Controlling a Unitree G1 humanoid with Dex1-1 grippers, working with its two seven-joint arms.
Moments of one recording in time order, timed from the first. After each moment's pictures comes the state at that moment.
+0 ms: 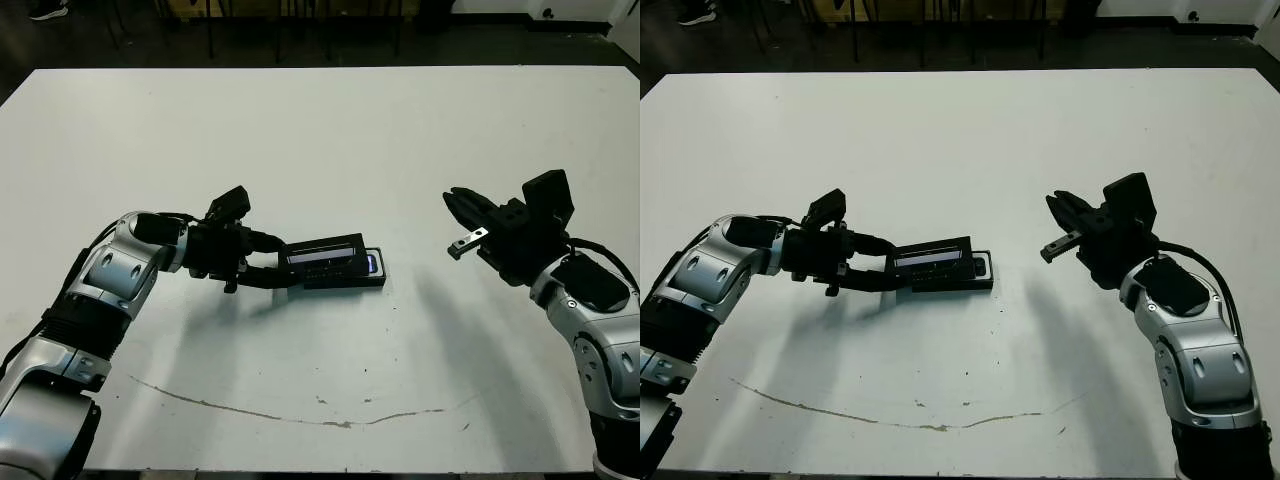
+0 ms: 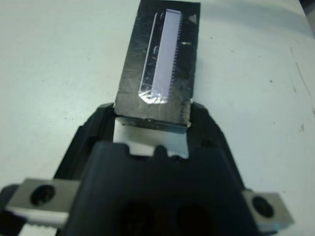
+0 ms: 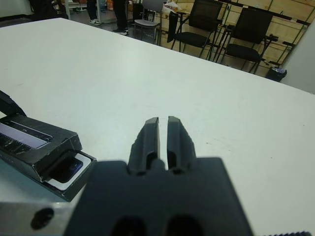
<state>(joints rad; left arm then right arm) -0.57 0.55 -0.32 0.33 -0.19 0.32 -1.23 -0.18 -0.48 -0.05 -0.36 0.25 0.59 0.40</state>
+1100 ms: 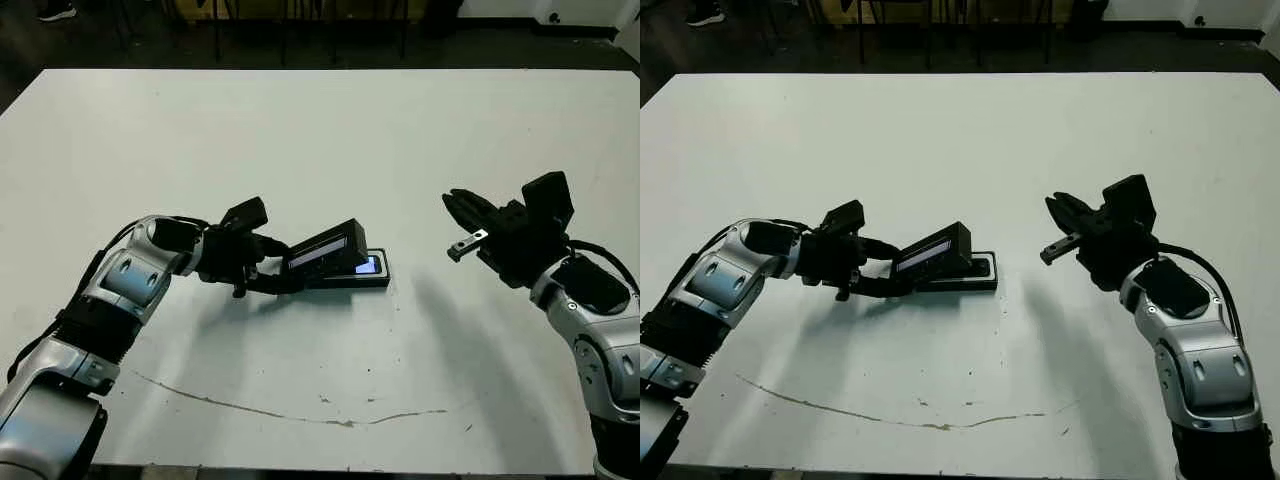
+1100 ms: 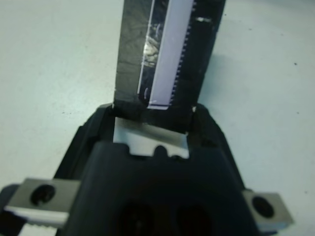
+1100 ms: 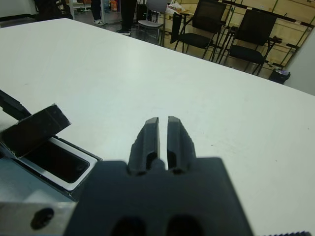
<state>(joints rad) -0.58 0.52 -0.38 0.33 -0.10 0.30 -1.16 -0.17 -0.48 -0.05 -0.37 0.25 0.59 0.41</state>
